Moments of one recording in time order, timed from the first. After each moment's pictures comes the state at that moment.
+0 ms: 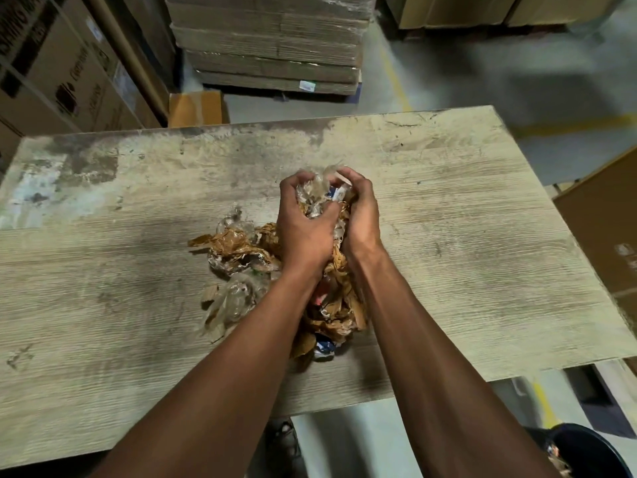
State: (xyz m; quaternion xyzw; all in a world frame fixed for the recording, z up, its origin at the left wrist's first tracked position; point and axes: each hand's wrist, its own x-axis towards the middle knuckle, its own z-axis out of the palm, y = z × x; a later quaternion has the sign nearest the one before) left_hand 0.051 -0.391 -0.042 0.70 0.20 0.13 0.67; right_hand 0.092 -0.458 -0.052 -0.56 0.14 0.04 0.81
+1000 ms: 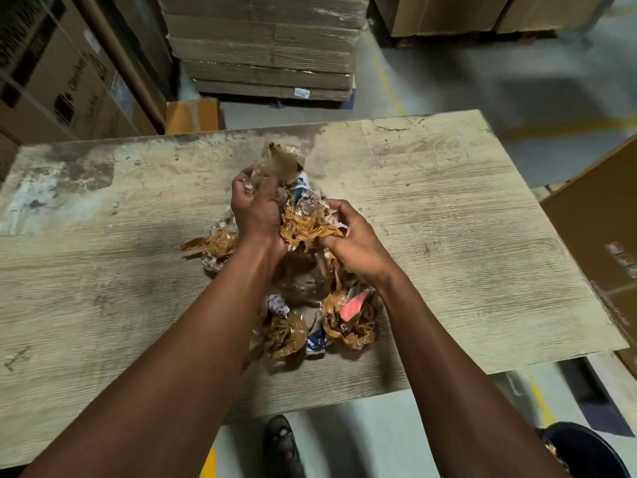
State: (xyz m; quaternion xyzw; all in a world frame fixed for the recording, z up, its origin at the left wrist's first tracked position) left_hand 0.082 -0.345 -0.035 0.52 0.30 0.11 0.79; right_hand 0.065 -0.507 -0.065 -0.78 -0.01 0.18 0.60
